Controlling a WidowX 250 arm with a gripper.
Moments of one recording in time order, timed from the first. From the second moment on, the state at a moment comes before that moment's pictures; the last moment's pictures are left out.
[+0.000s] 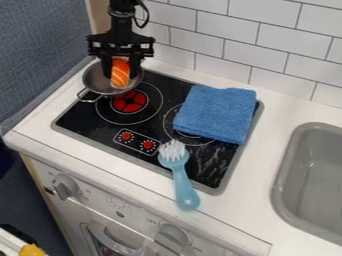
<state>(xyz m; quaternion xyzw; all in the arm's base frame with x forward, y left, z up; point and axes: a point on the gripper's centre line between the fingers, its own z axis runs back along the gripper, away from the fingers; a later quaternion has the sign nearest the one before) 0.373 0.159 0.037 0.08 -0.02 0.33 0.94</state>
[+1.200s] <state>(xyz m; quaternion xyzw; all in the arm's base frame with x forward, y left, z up) 0.390 0.083 0.104 0.09 -0.03 0.25 0.96</state>
